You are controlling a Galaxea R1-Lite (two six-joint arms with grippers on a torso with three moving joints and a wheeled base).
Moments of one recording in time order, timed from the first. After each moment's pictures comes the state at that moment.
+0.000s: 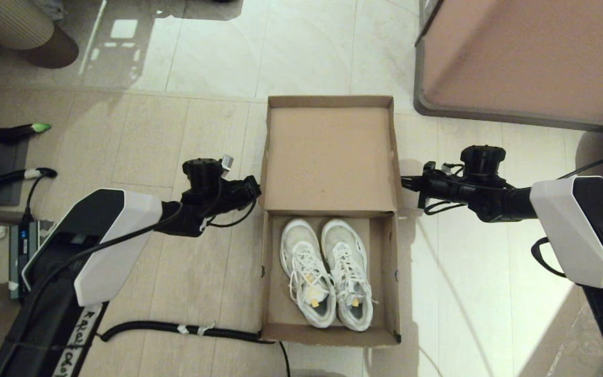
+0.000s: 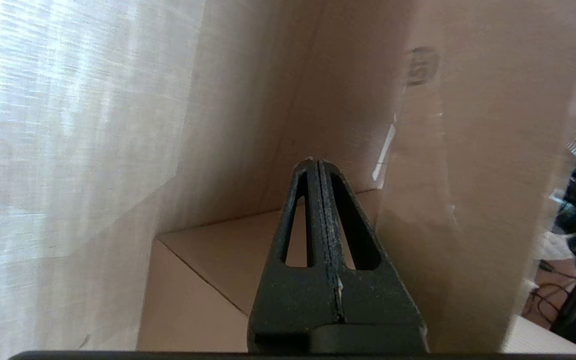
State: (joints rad) left arm -0.22 2.59 -1.94 -0.53 -0.58 -0.64; right arm -0.01 2.56 -1.97 -0.47 0.91 1.58
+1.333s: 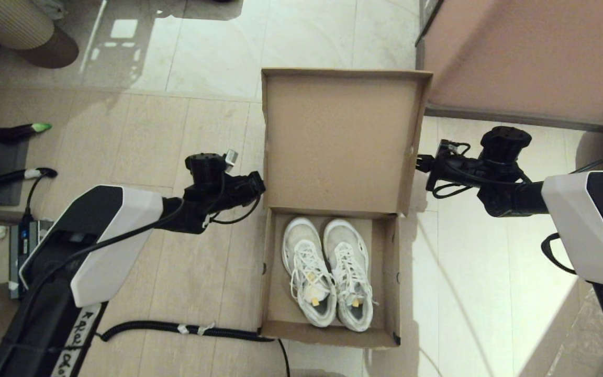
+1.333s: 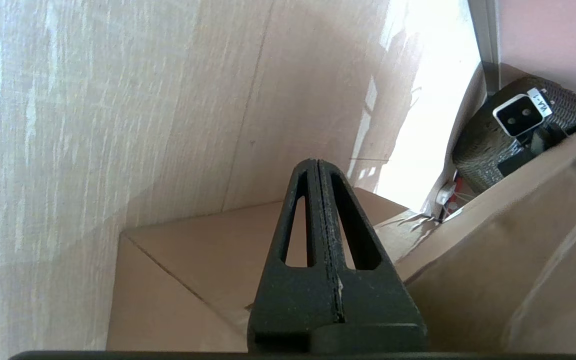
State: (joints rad) left arm -0.25 2.56 -1.94 -0.52 -0.59 -0.64; right arm -0.04 2.53 -1.97 -0.78 1.12 1.80
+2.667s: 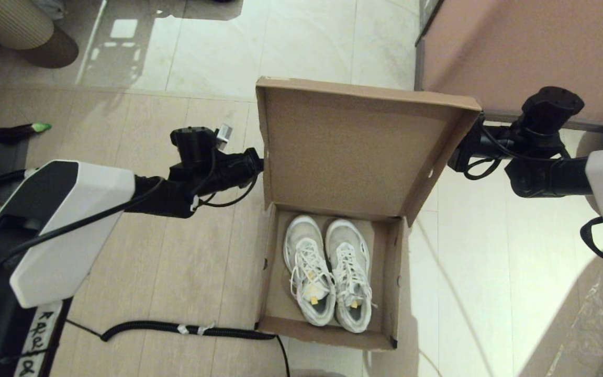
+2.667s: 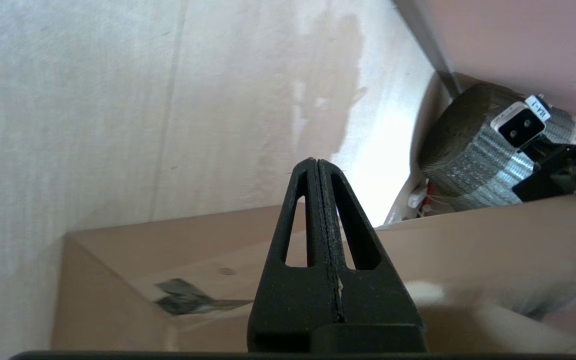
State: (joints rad) left arm -0.27 2.38 -1.83 -0.52 -0.59 -0.64; right arm -0.06 2.34 -1.88 -0.95 1.45 2.13
